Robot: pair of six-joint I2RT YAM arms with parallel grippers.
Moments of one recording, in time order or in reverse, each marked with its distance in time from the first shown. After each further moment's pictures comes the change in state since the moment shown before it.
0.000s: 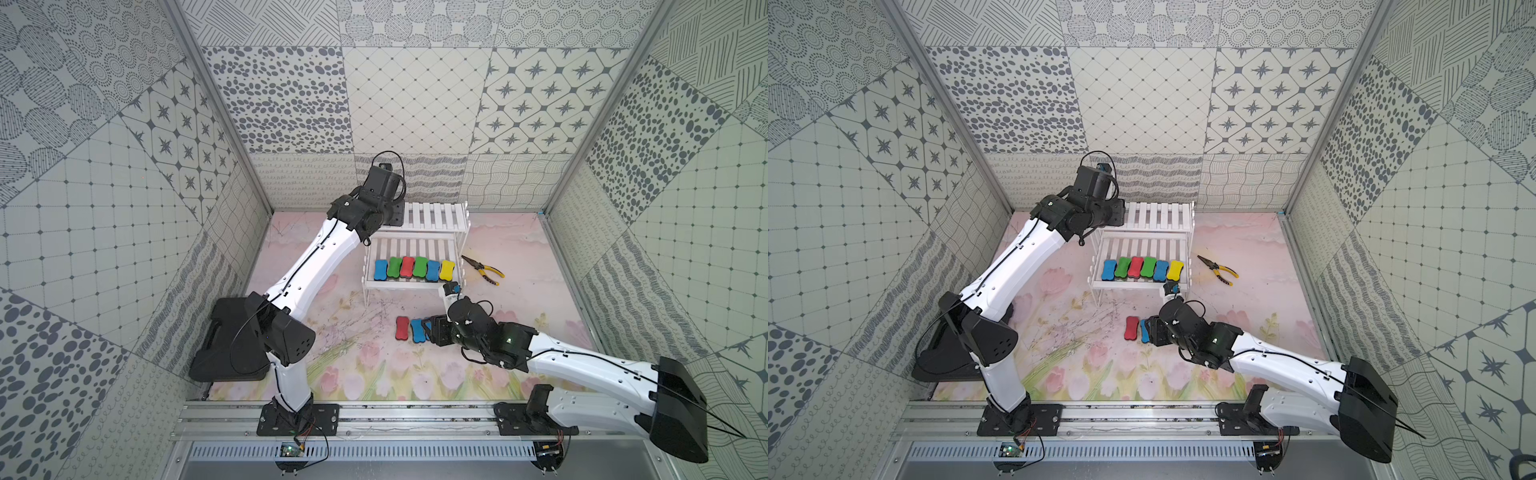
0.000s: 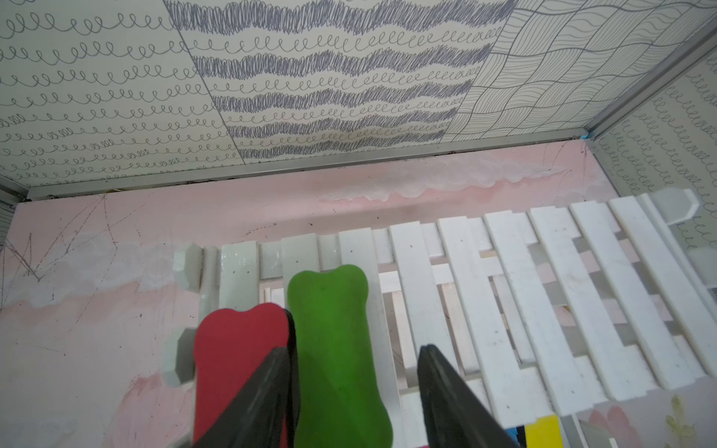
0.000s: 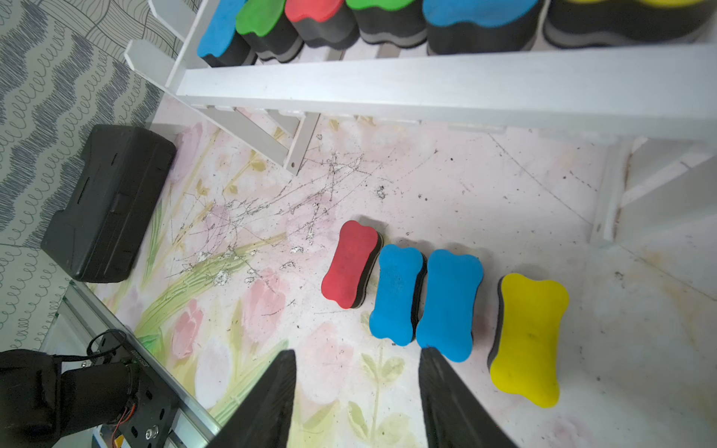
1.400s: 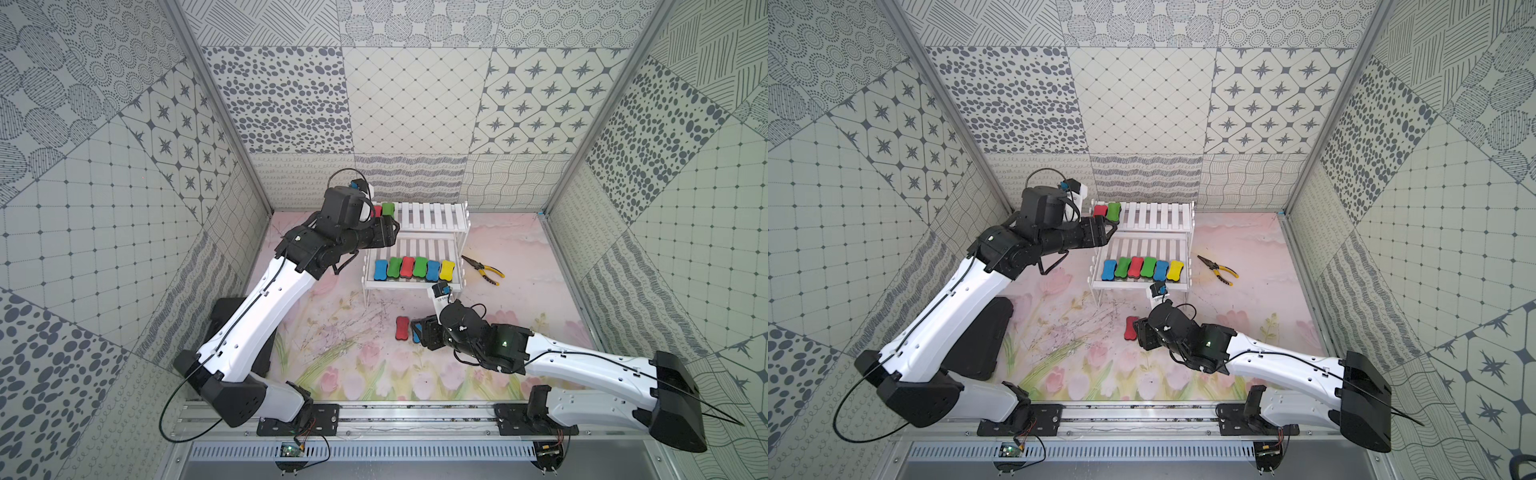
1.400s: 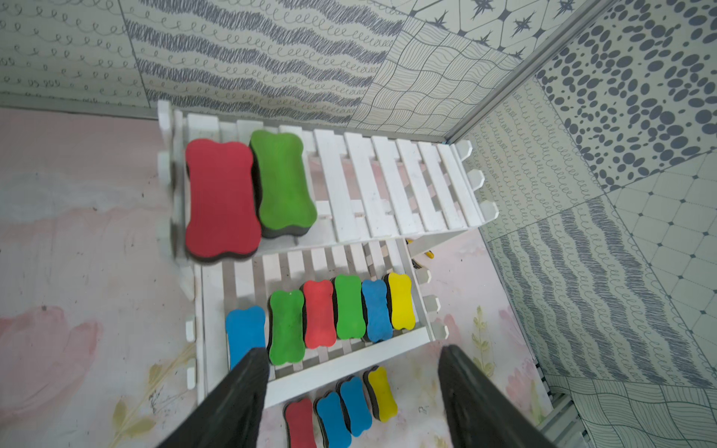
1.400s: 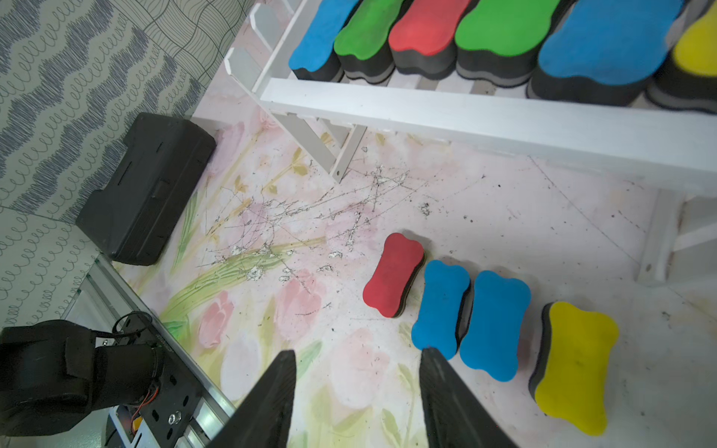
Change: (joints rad) left arm 0.003 -0.373 -0.316 0.078 0.280 -0.169; right arm 0.106 0.036 0.072 0.007 0.055 -0.035
